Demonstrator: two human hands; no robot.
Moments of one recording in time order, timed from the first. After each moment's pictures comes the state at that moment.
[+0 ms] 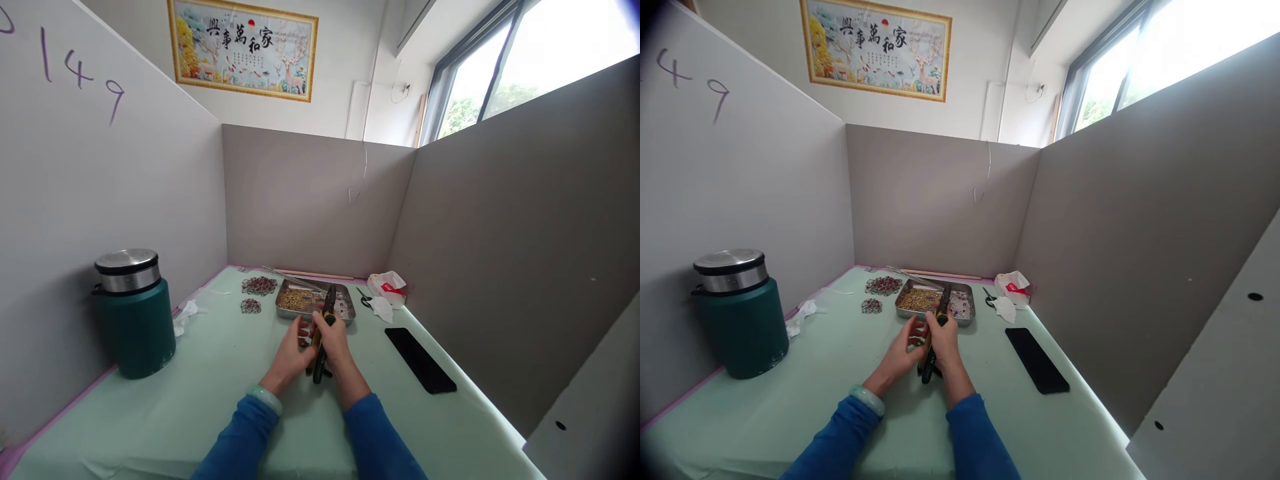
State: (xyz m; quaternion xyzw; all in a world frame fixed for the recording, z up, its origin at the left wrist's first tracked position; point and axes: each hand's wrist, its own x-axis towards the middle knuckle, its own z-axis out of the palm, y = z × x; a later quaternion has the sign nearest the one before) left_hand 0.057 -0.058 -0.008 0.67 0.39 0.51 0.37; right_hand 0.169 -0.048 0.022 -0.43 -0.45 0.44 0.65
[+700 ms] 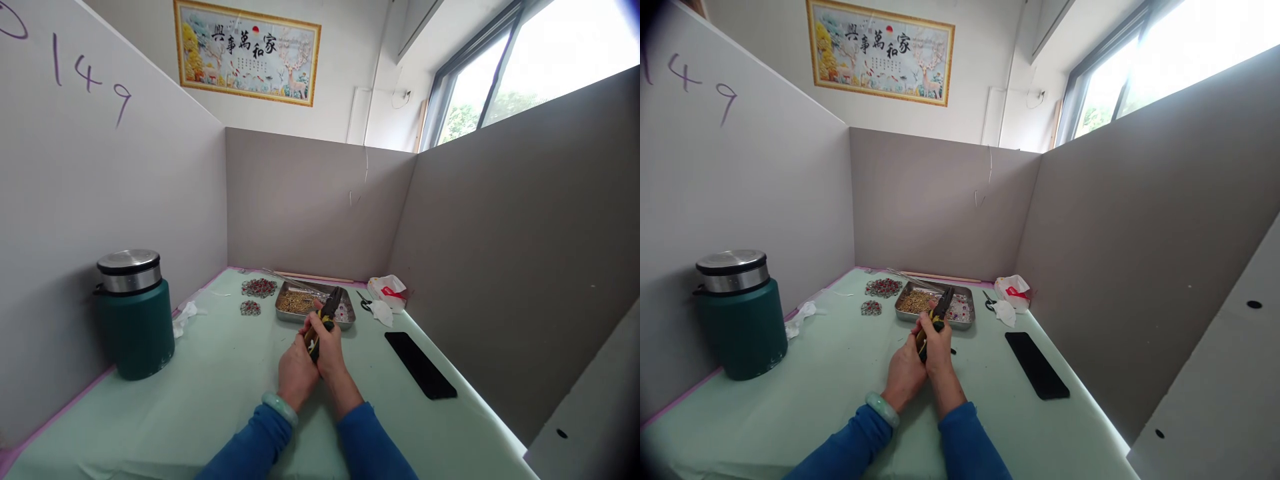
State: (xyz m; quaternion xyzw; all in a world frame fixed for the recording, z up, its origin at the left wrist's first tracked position) left_hand 0.084 -0.083 -0.001 0.67 0.64 0.33 0.16; right_hand 0.148 -0.062 0.031 -0.28 -0.39 0.53 0.70
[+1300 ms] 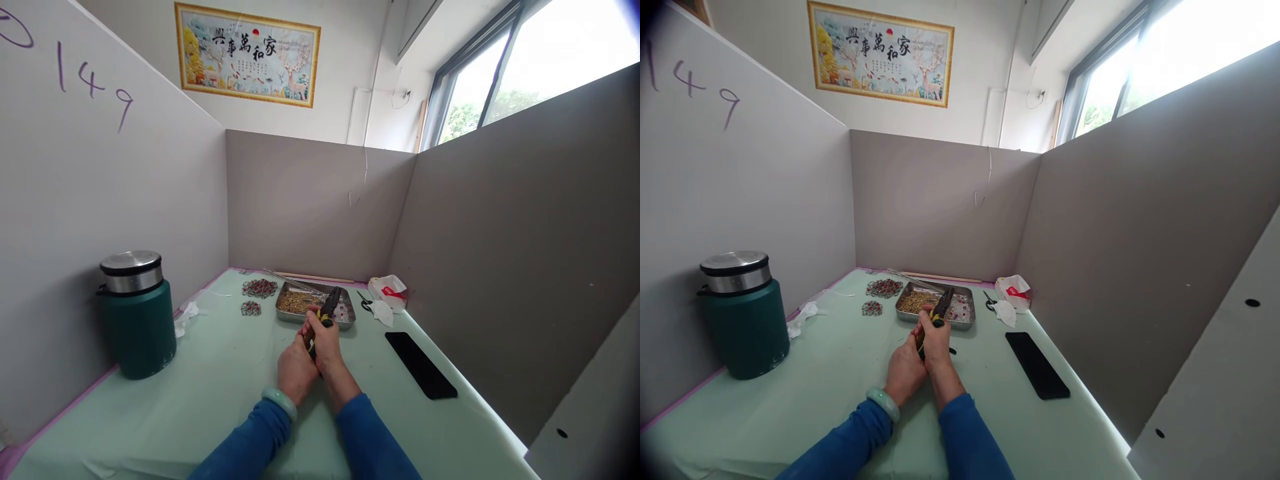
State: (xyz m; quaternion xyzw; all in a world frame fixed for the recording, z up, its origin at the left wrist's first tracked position) left_hand 0.084 -0.079 -0.001 0.67 0.65 0.32 0.14; right_hand 0.144 -0.050 0.032 -0.30 -0.37 0.53 0.70
